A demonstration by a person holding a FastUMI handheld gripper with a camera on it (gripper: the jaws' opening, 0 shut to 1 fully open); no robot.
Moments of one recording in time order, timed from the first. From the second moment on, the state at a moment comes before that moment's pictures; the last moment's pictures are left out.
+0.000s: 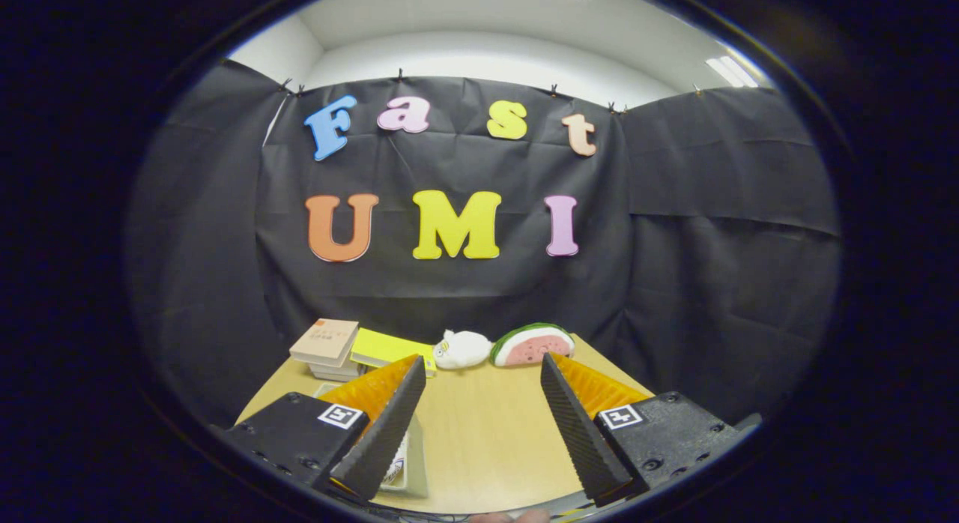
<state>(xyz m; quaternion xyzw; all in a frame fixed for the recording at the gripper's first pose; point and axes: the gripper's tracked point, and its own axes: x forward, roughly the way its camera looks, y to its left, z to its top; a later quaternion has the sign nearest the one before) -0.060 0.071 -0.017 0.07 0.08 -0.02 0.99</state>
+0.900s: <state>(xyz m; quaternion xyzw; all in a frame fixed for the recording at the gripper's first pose) -0.068 0.093 0.004 0.04 0.08 0.00 1.00</state>
